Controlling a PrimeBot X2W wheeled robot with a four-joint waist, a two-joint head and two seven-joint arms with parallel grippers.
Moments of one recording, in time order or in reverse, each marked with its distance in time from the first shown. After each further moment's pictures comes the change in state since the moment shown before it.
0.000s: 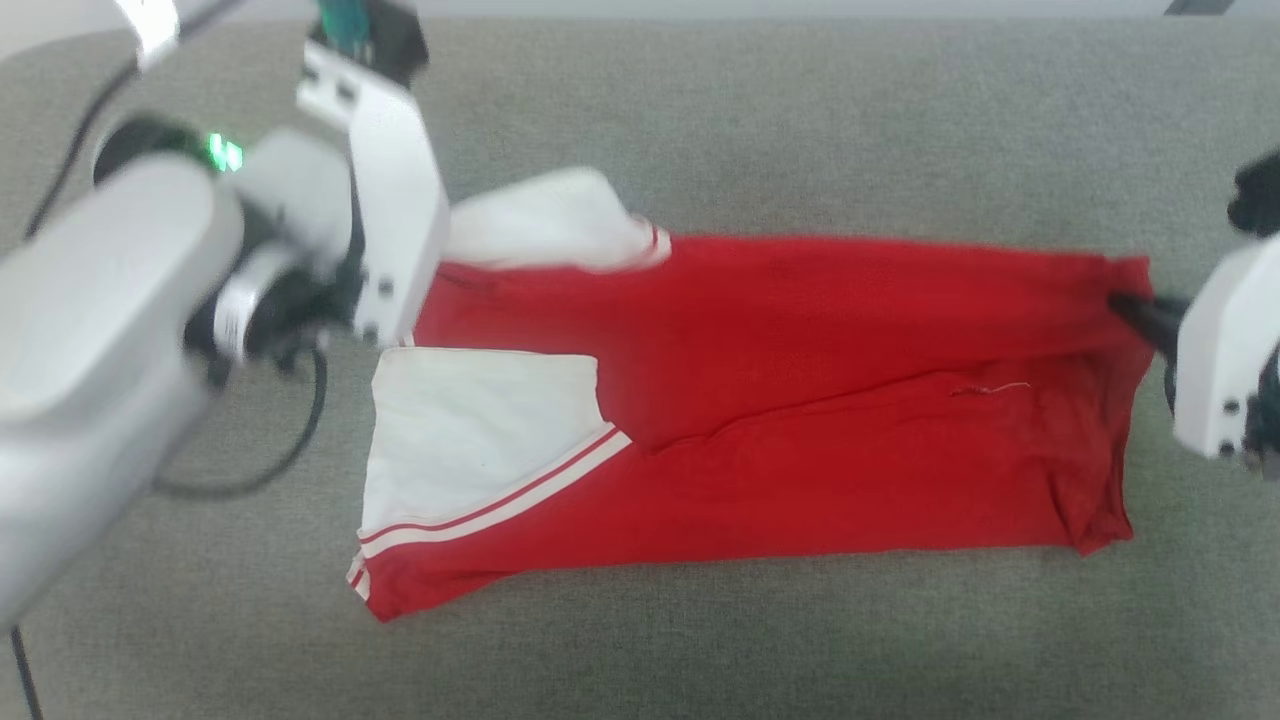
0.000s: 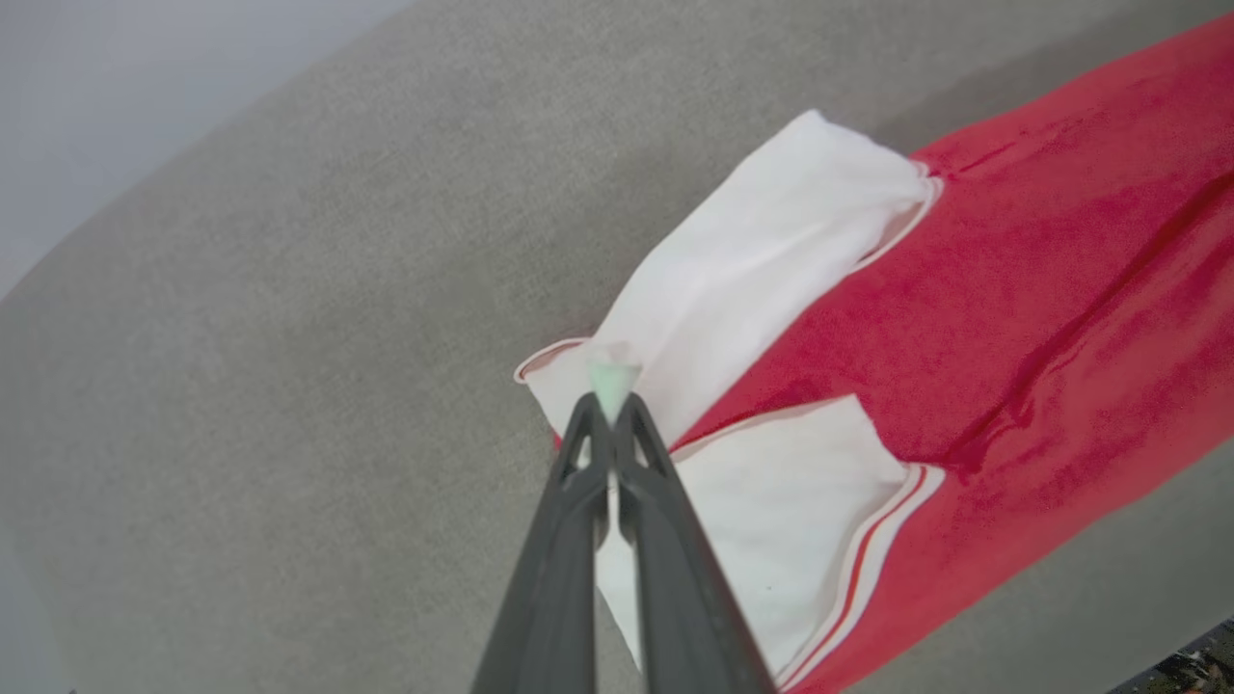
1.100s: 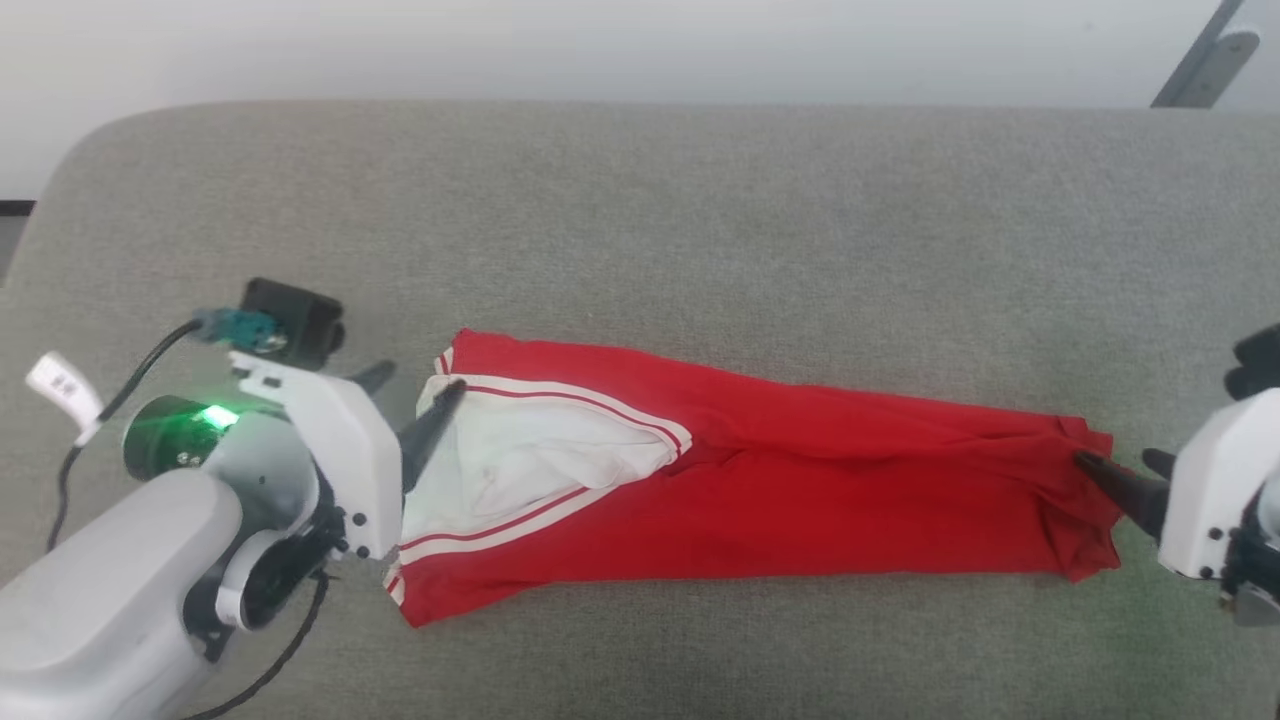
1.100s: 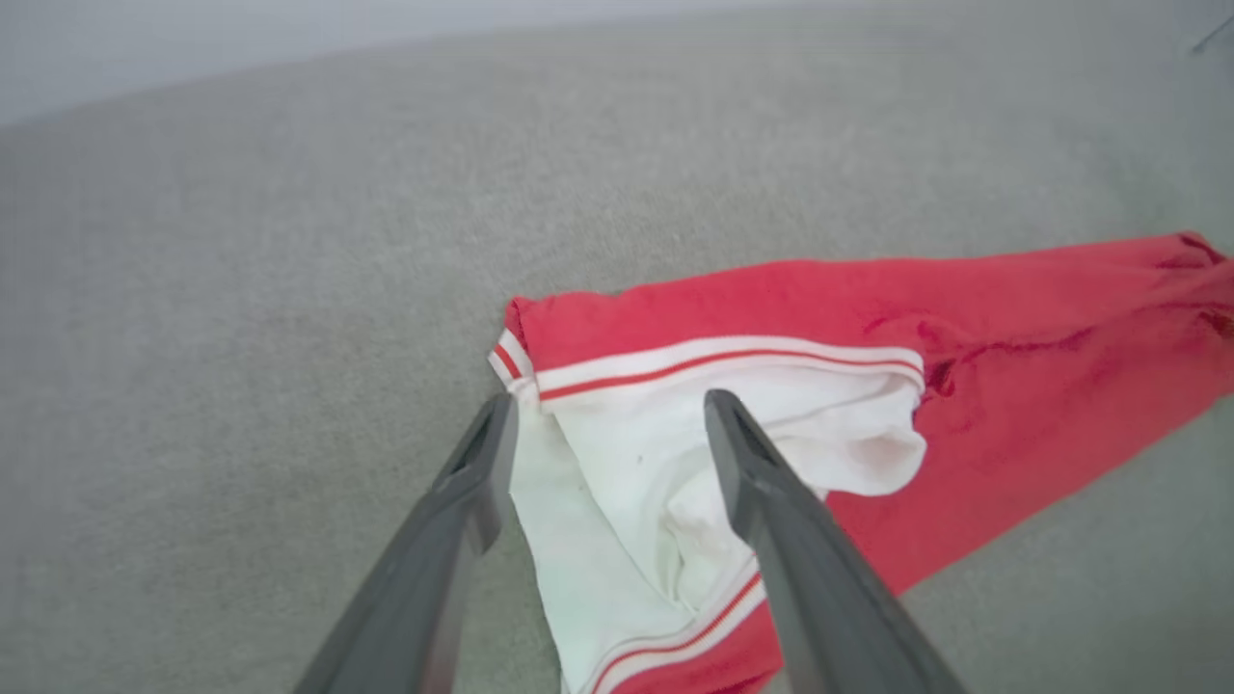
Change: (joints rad) left arm 0.539 0.131 0.110 -0.228 -0.053 0.102 -0.566; right arm 0.268 0.131 -0.180 0.043 -0.015 0.000 -0.012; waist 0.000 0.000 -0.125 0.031
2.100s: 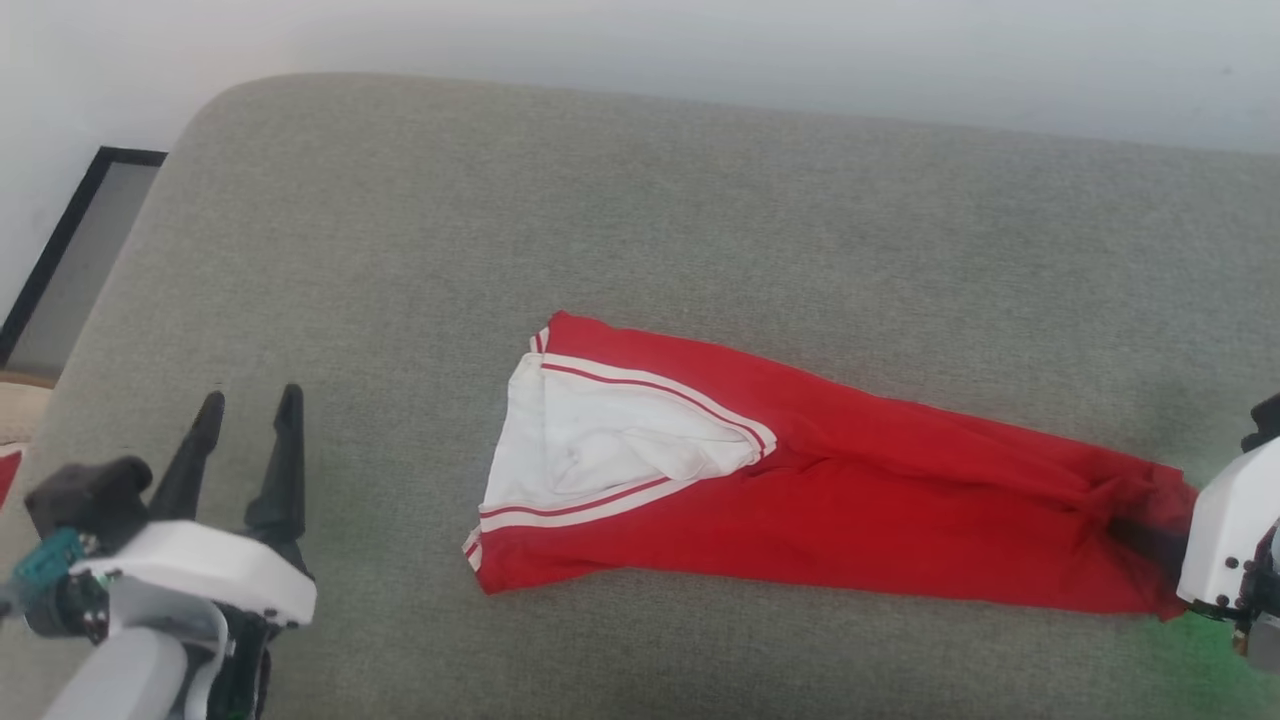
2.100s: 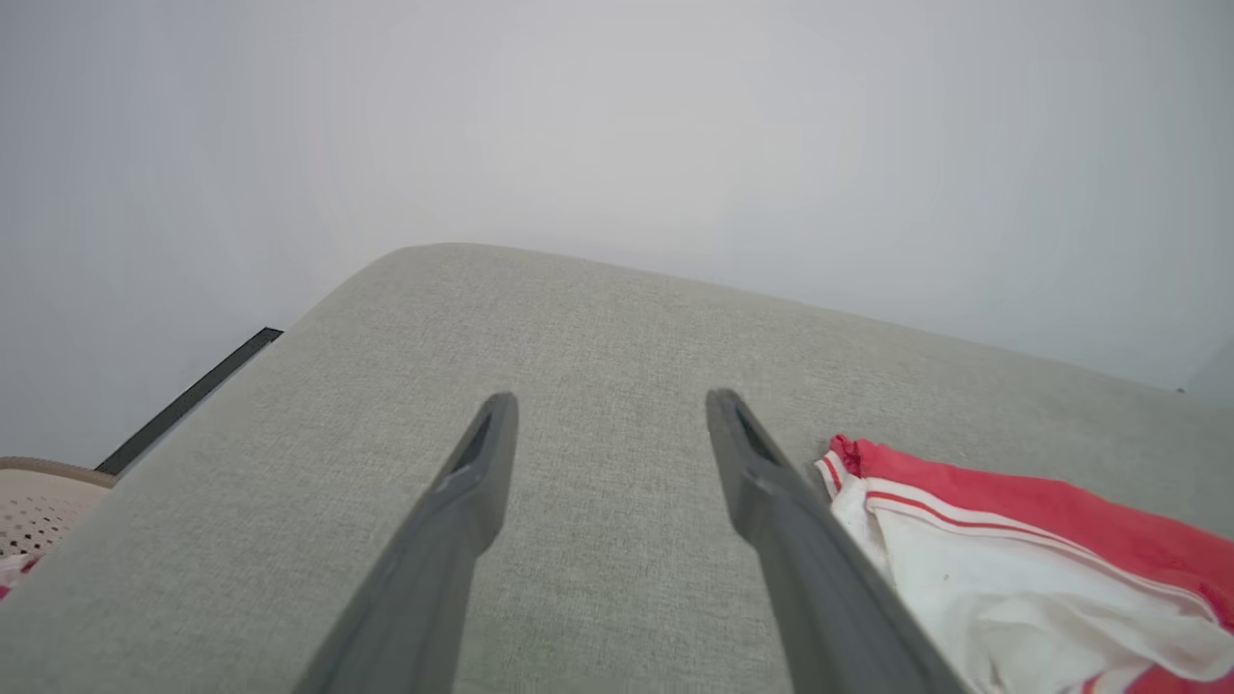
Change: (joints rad) left arm 0.460 -0.210 0.538 0.118 0.255 -0.071 -0.559; right arm -0.016 -0.045 0.013 0.294 0.086 -0.001 -0.047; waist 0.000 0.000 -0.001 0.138
